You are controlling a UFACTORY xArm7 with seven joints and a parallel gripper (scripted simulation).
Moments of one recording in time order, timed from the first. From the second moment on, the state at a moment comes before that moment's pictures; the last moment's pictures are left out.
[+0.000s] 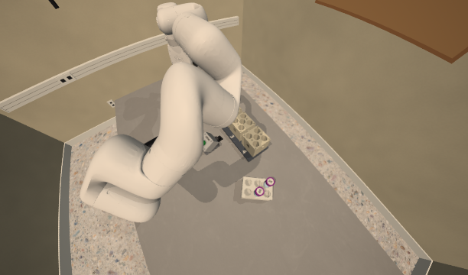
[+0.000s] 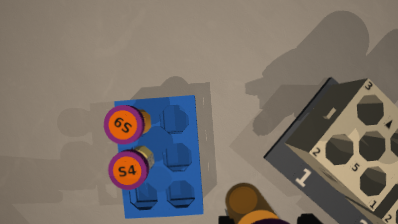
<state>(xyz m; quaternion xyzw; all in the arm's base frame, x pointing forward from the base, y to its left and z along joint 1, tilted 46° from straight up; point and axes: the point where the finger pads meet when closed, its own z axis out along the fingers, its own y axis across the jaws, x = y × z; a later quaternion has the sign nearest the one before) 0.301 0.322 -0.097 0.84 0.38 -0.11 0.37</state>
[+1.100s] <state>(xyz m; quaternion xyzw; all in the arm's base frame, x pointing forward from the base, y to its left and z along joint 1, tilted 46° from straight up) 0.218 0.349 -0.135 0.83 0.41 -0.13 0.37</state>
